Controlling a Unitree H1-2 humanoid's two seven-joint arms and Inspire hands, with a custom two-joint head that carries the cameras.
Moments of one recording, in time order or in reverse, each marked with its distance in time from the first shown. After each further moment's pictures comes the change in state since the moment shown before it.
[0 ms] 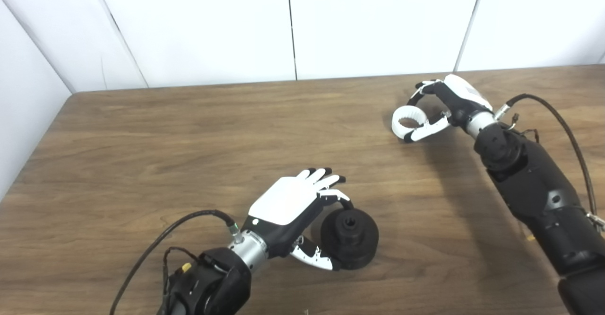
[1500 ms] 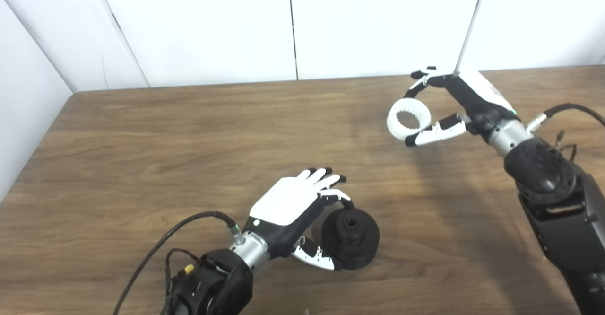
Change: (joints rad) left arm 0.007 -0.012 0.000 0.007 0.007 0.001 0.018; right arm 0.257 -0.036 -0.130 -0.678 0.079 0.139 0.175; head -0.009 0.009
